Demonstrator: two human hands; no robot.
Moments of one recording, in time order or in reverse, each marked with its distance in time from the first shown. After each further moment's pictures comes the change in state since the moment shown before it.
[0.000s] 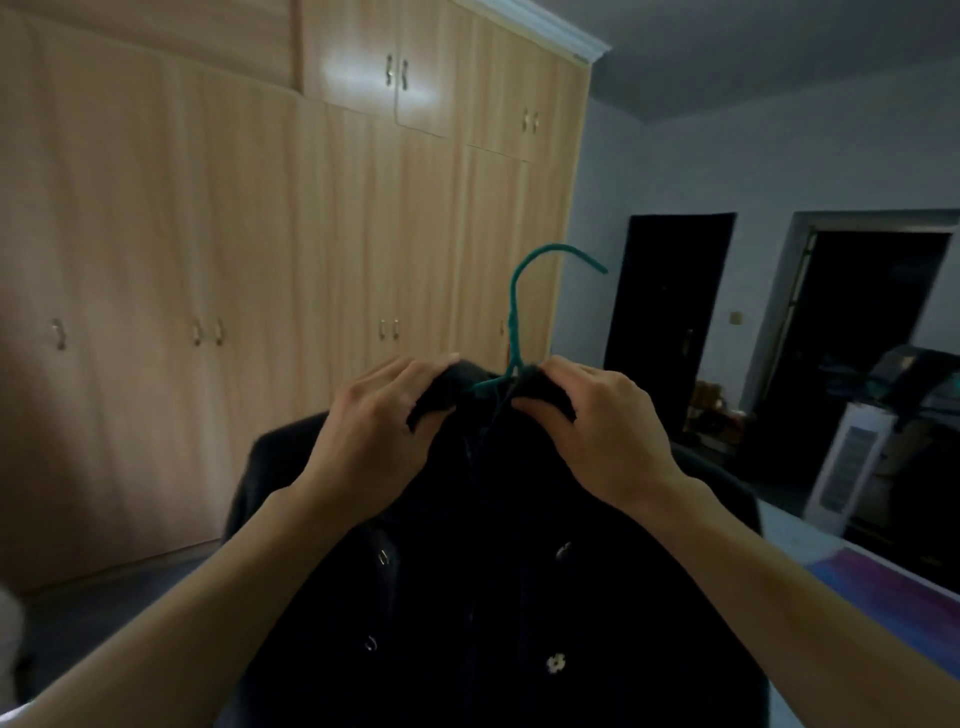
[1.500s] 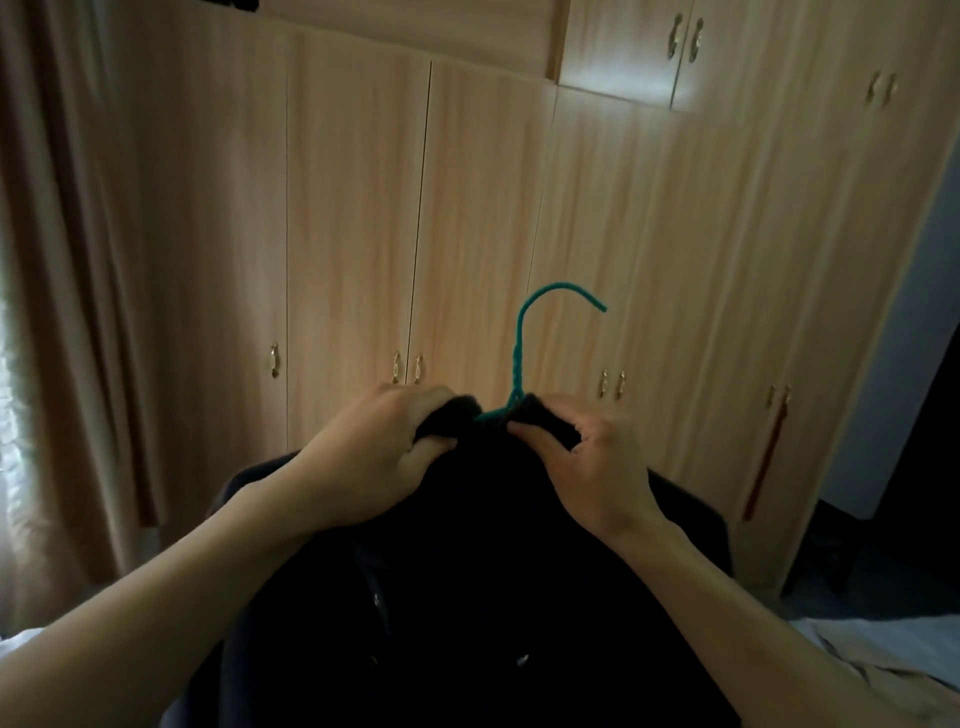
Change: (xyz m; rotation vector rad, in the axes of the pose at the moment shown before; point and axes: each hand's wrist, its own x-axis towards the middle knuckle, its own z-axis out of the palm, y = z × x) left_hand 0.067 -0.592 -0.035 0.173 -0.415 -0.436; right_hand 0.394 -0.029 0.583 0.797 -0.103 -0.089
